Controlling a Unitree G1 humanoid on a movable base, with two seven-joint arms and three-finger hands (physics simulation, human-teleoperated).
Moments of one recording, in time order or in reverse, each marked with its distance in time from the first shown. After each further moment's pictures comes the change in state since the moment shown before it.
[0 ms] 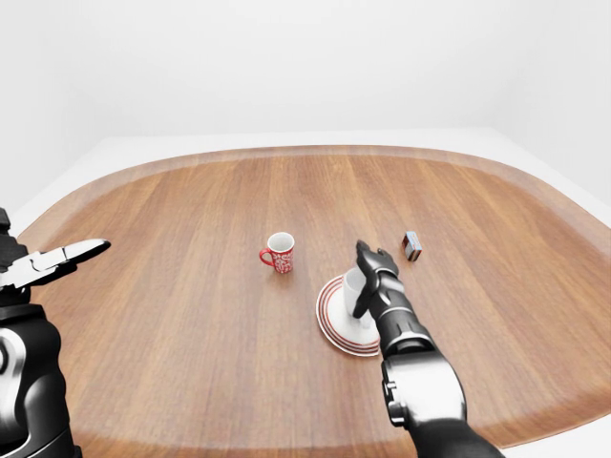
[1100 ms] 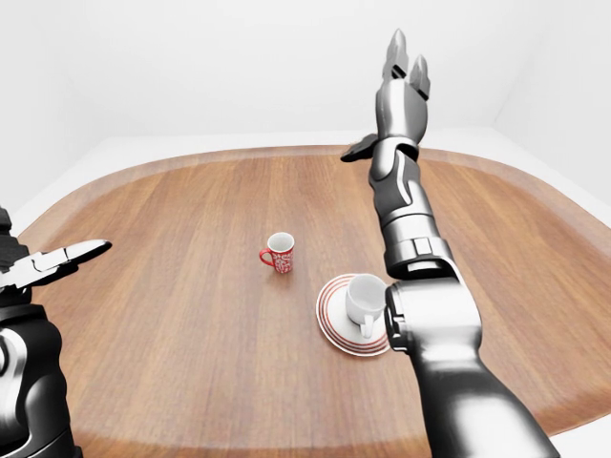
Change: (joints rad) left arm 0.002 -0.002 -0.003 -0.001 0.005 0.000 -0.001; right arm -0.458 -0.089 -0.057 -0.202 0.247 -0.102 -0.388
